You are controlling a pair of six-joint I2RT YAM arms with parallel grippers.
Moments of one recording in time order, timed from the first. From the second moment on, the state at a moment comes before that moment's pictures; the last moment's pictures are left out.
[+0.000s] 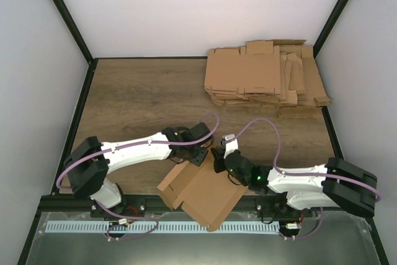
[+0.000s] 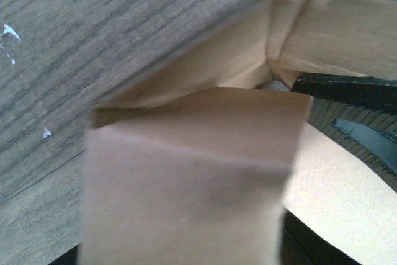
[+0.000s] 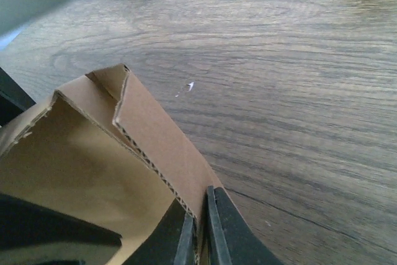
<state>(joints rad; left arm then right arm) -1.06 1.57 1.05 -0.66 -0.07 -0.46 1.15 1.16 0.25 0.40 0.43 0.65</state>
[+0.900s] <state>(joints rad) -1.11 1.64 1.13 -0.77 -0.18 -0.46 1.16 1.14 0.23 0.43 0.29 0.67</state>
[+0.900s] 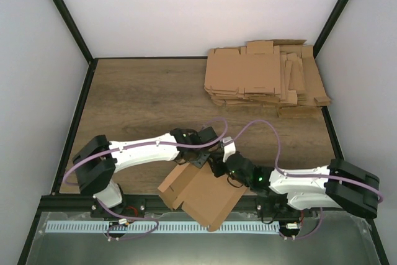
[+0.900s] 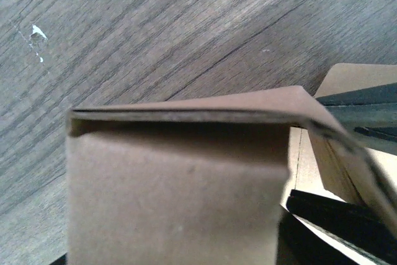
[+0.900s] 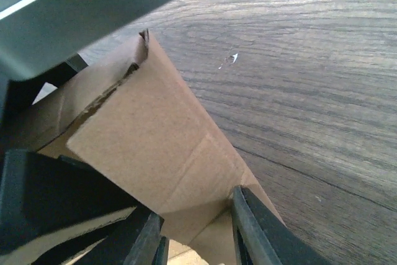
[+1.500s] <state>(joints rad) -1.16 1.67 1.18 -0.78 -0.20 -0.38 1.03 1.08 0.18 0.37 0.08 0.59</state>
